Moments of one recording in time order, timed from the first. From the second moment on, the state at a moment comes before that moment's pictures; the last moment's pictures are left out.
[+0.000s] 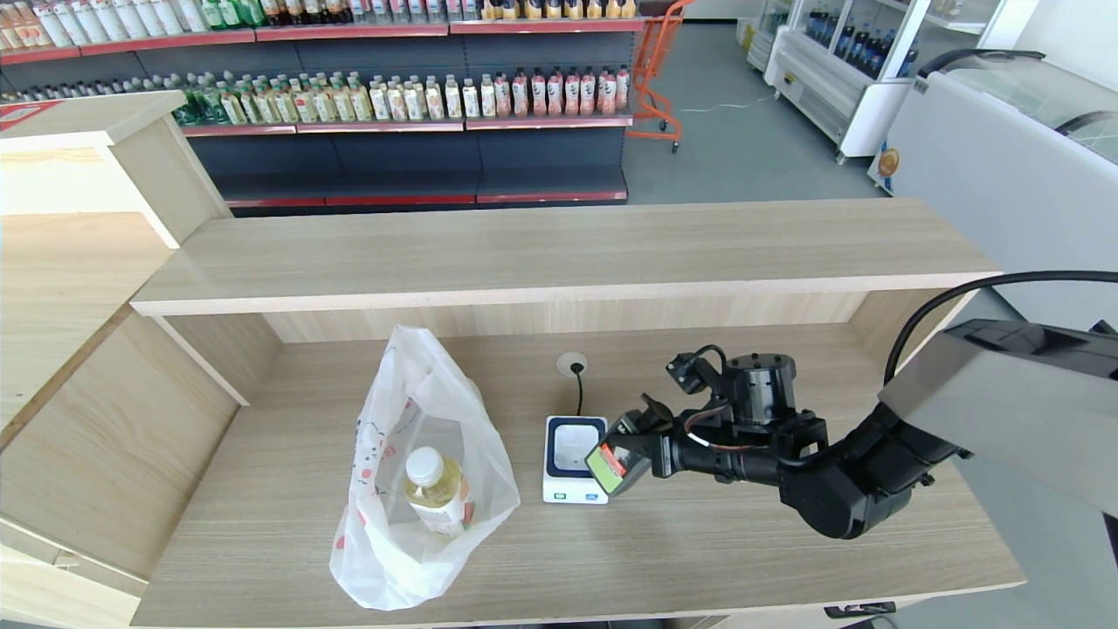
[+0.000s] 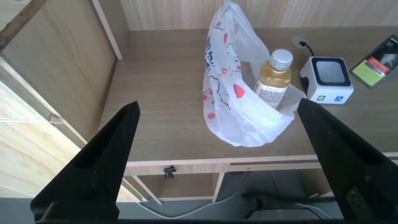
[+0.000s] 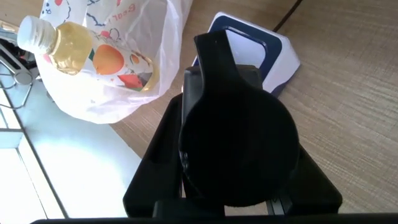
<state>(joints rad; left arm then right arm) 0.00 0.00 0.00 0.00 -0.02 0.00 0.45 2.23 -0.91 -0.92 0.43 0.16</state>
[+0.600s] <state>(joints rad) 0.00 0.00 0.00 0.00 -0.02 0.00 0.47 2.32 -1.00 -0.96 0.43 0.16</state>
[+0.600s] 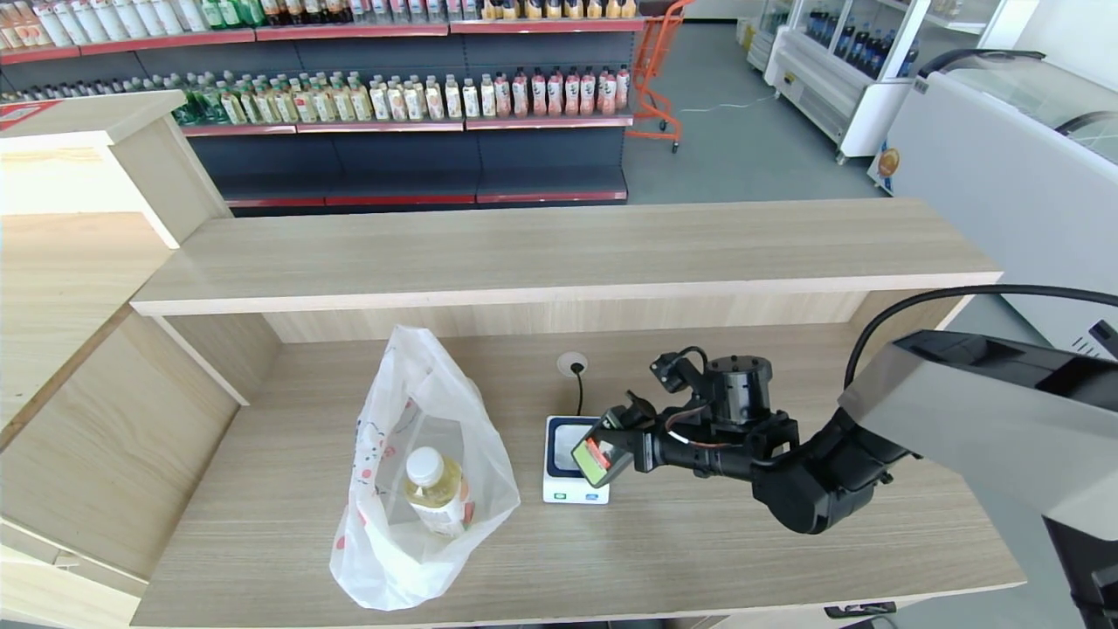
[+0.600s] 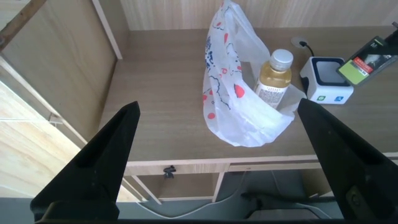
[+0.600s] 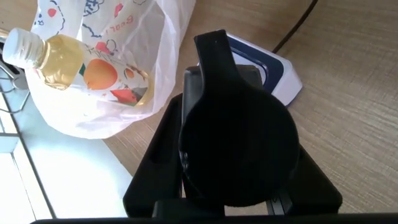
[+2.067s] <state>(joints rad) 0.00 0.00 0.00 0.00 -0.02 0.00 0.48 1.90 -0.71 -0.95 0.41 0.33</state>
